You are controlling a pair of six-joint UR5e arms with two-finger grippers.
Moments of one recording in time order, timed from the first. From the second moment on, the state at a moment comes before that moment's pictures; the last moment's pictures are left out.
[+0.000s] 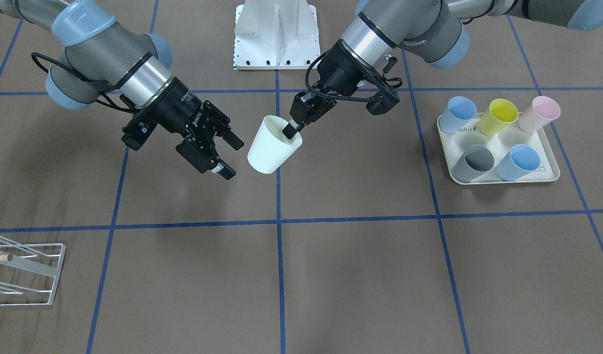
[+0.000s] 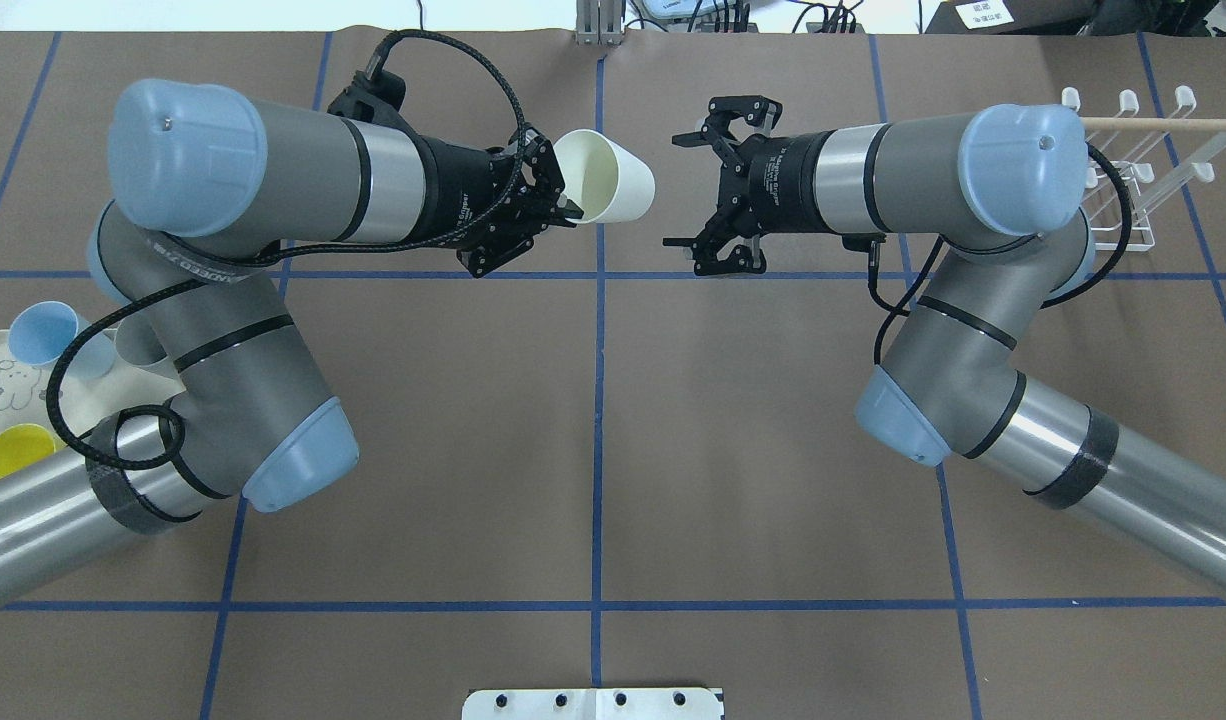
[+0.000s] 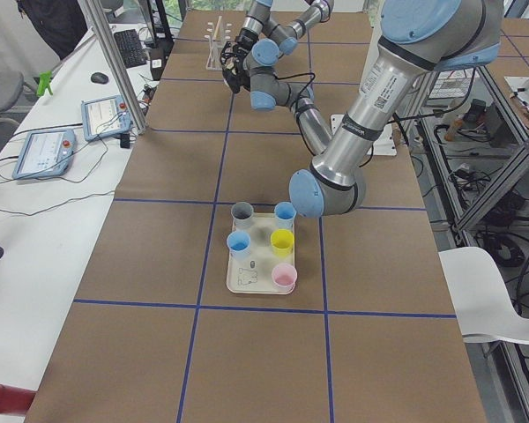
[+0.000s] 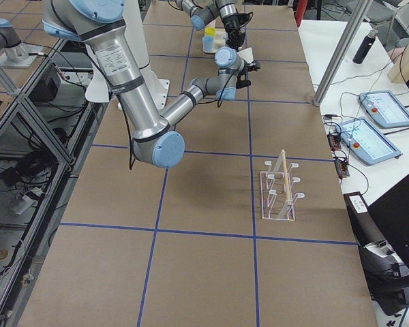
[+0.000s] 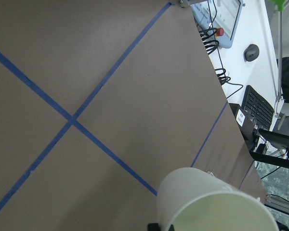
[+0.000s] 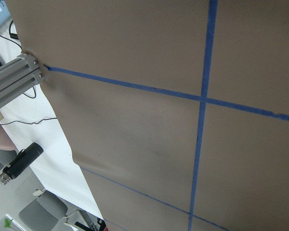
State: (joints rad) left arm -0.67 -2.21 -1.77 -2.25 -1.87 -2.12; right arm 0.73 -1.05 1.66 -0.64 1.89 2.86
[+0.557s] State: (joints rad) left arm -0.66 -2.23 -1.77 -2.25 -1.87 -2.12; right arm 0.71 -1.04 1.66 -0.62 1.88 2.86
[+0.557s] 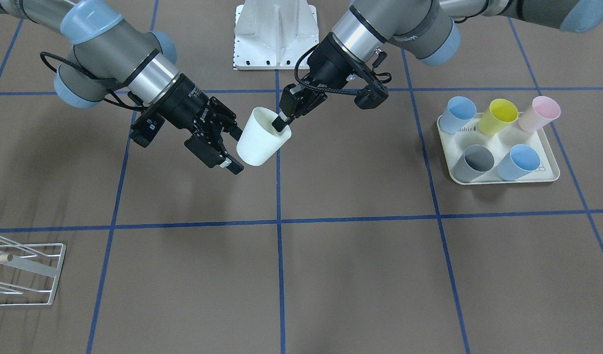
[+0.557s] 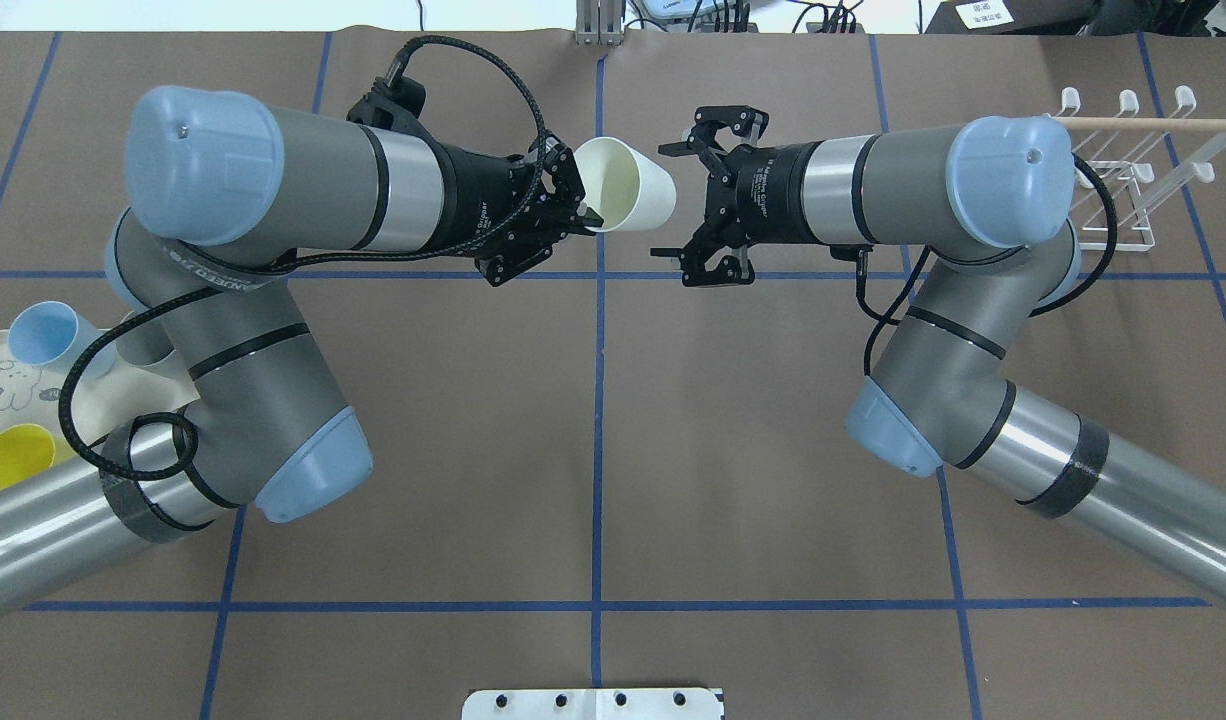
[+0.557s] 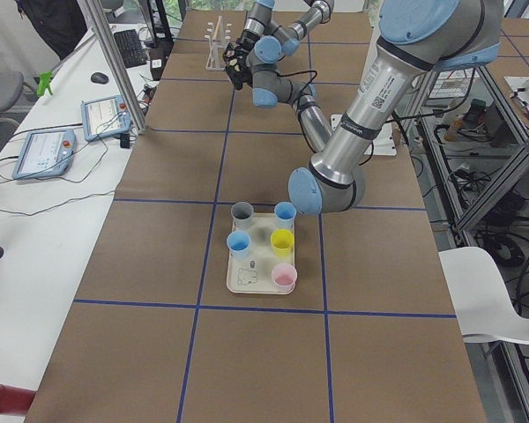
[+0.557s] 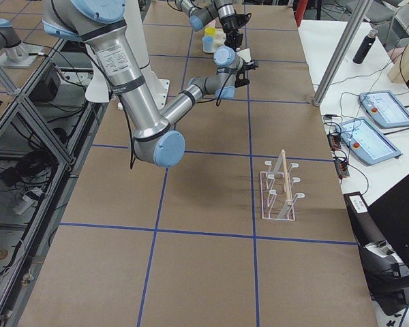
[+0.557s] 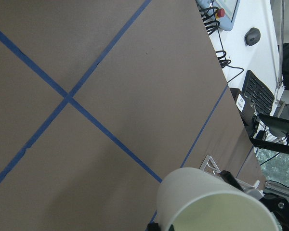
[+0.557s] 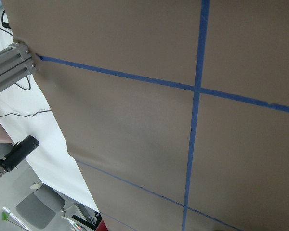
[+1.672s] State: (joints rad) left arm -0.64 -2.23 -1.78 -2.25 -1.87 -2.14; right arm 0.69 -1.04 1.67 -0.61 1.88 2.86
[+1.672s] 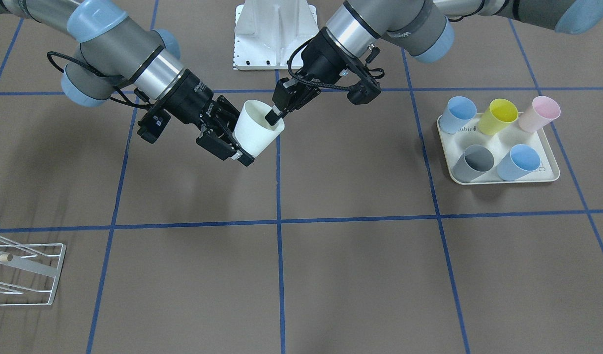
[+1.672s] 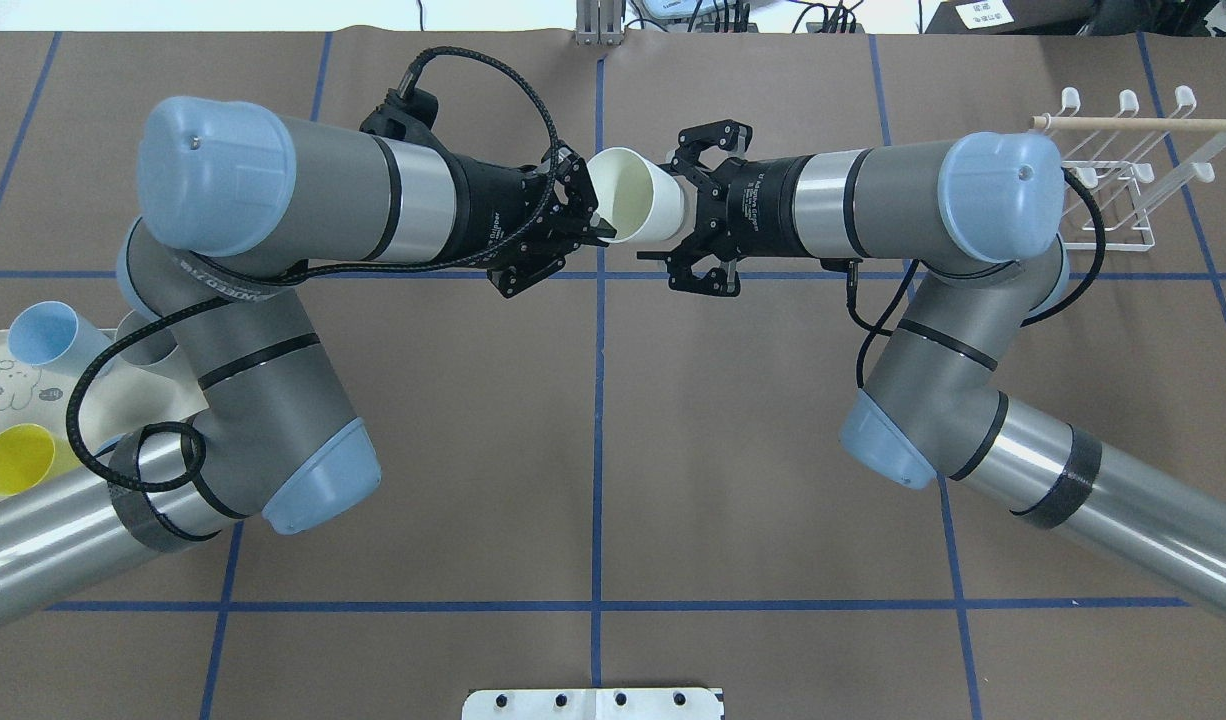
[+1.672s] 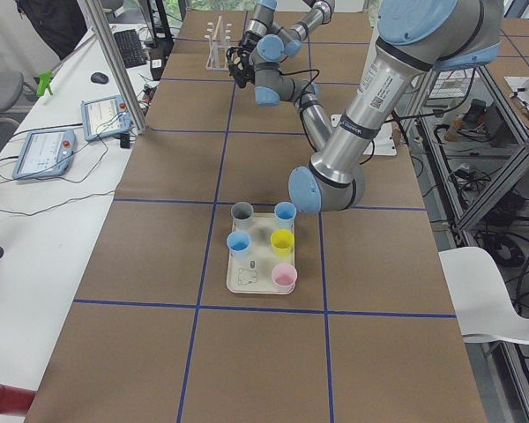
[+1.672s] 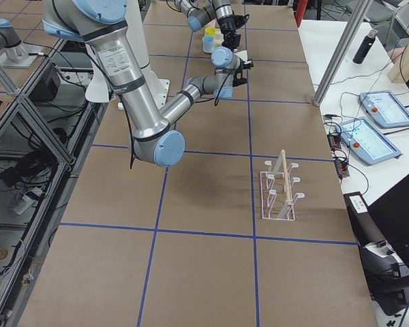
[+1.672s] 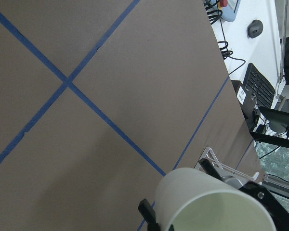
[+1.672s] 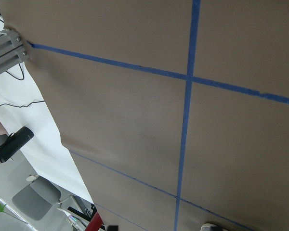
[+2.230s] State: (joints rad) left arm -0.64 -2.23 -1.78 -2.25 -1.87 -2.13; right arm 0.70 -1.04 1.68 -0.61 1.88 2.85
